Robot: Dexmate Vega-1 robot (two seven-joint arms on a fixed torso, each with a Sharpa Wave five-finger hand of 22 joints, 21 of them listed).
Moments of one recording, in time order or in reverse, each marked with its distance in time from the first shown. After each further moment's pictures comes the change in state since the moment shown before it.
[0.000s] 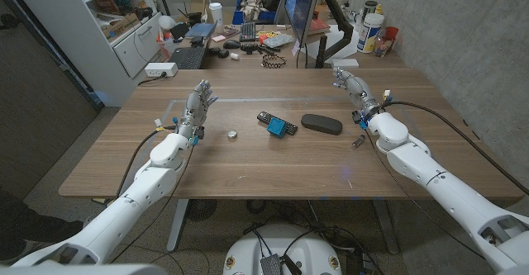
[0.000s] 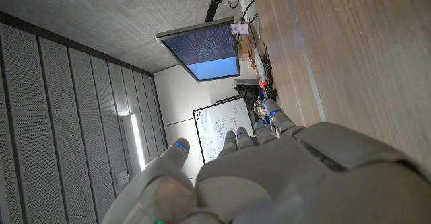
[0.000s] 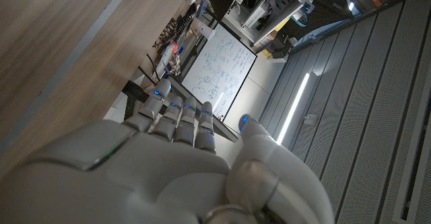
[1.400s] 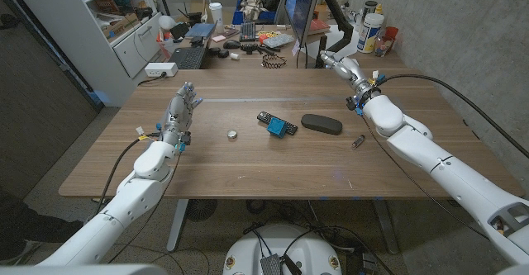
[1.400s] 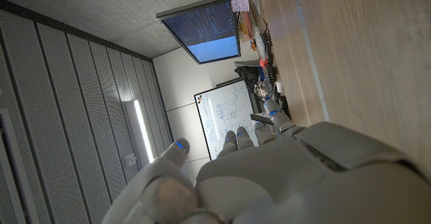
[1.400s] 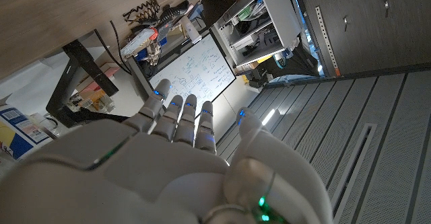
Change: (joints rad) left arm 0.138 0.053 -0.088 -0.121 -0.012 -0.028 0.076; left_hand 0.000 0.000 0.000 0.000 0.000 0.018 0.018 0.000 0.000 0.009 0.006 0.006 0.000 0.004 0.004 0.000 0.000 0.000 0.000 0.004 0.003; right arm 0.062 -0.069 -0.048 -0.162 -0.252 -0.084 -0.059; right_hand 0.060 0.026 0.021 -0.043 -0.011 0.009 -0.009 0.000 0.004 0.018 -0.007 0.000 0.000 0.005 -0.006 0.000 0.007 0.001 -0.002 -0.015 0.005
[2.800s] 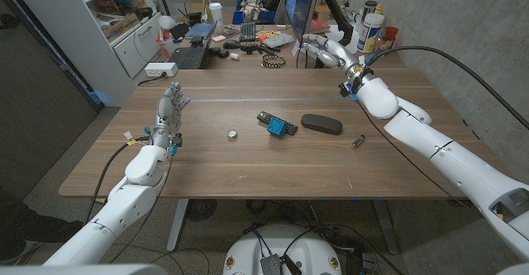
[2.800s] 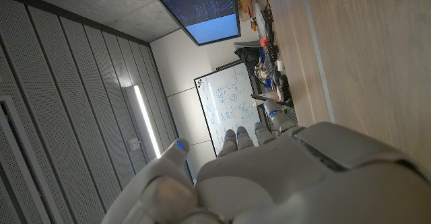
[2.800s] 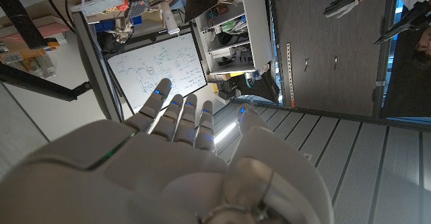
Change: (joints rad) left arm 0.080 0.002 -0.070 -0.055 0.018 -0.024 0.071; left_hand 0.004 0.004 0.000 0.000 0.000 0.018 -0.007 0.000 0.000 0.000 0.000 0.000 0.000 0.000 0.000 0.000 0.000 0.000 0.000 0.004 0.002; right arm 0.078 -0.027 -0.043 -0.101 -0.257 -0.009 0.020; right_hand 0.031 -0.001 0.001 -0.032 -0.008 0.003 -0.004 0.000 0.005 0.003 -0.003 0.000 0.000 0.005 -0.005 0.000 -0.003 0.012 -0.002 -0.008 0.000
